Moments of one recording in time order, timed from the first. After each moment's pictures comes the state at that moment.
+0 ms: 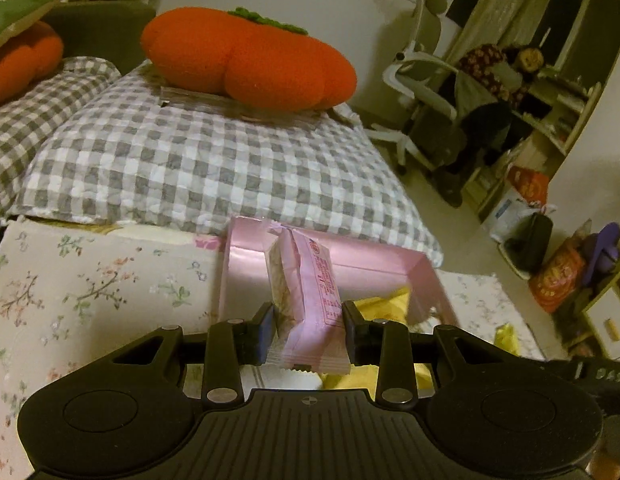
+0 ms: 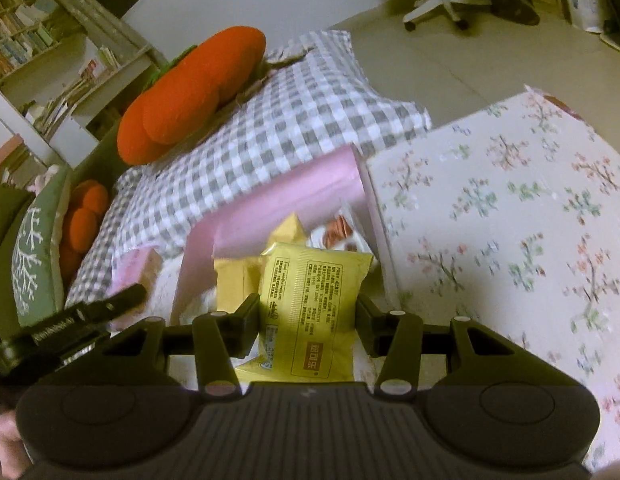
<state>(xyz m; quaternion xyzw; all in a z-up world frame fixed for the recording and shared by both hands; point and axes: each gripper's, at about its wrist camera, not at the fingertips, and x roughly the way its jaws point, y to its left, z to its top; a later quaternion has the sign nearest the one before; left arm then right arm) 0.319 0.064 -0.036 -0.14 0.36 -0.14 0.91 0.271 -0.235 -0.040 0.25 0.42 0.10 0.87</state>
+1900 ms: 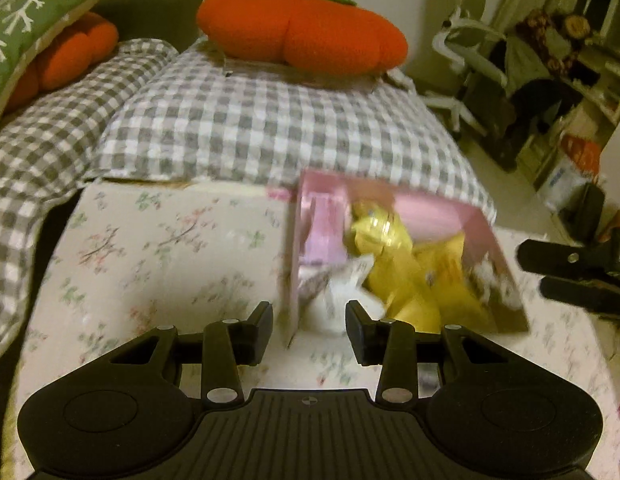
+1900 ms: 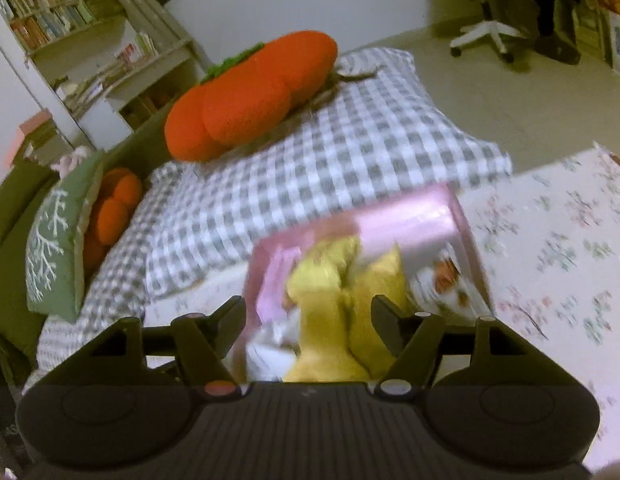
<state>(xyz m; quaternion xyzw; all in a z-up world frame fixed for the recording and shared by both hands) 0.270 0.078 -0.032 -0.08 0.42 -0.05 0.90 0.277 -0.167 -0.006 0.19 0.40 0.13 0.88</state>
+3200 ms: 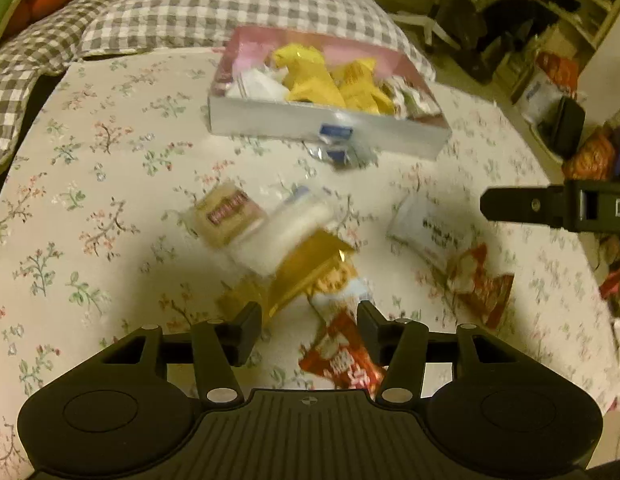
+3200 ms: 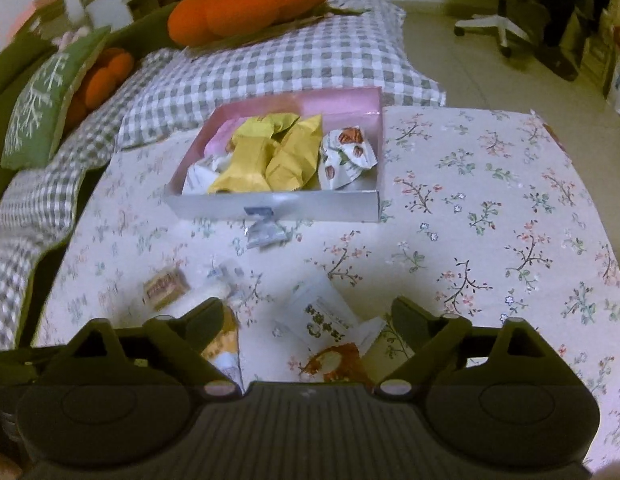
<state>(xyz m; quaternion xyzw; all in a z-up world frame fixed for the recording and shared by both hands) 0.130 0.002 -0.066 -0.06 0.51 -0.09 0.85 0.178 -0.206 -0.031 0.03 0.47 0.14 0.87</state>
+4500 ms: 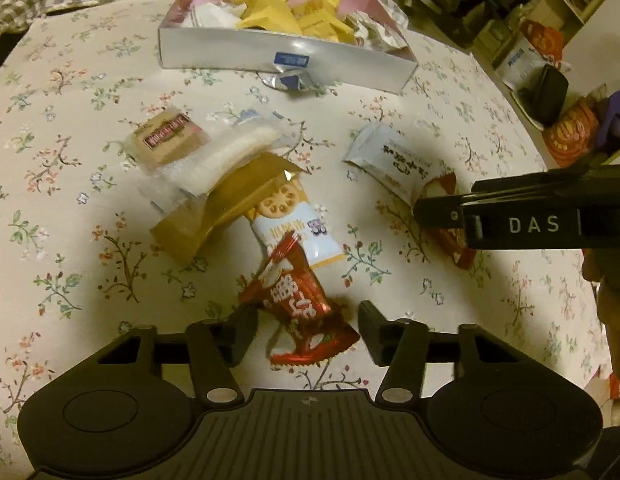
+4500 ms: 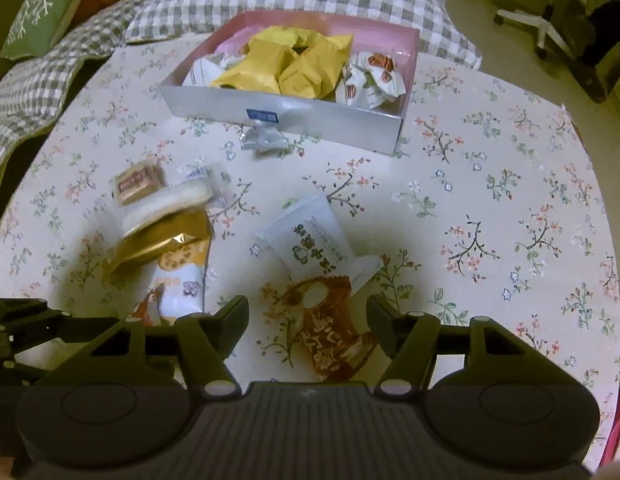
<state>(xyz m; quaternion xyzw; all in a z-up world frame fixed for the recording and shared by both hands) 0.113 -0.023 -0.092 -0.08 0.56 -0.13 0.81 0.173 -0.191 -0.066 -0.08 0.53 0.16 0.83</state>
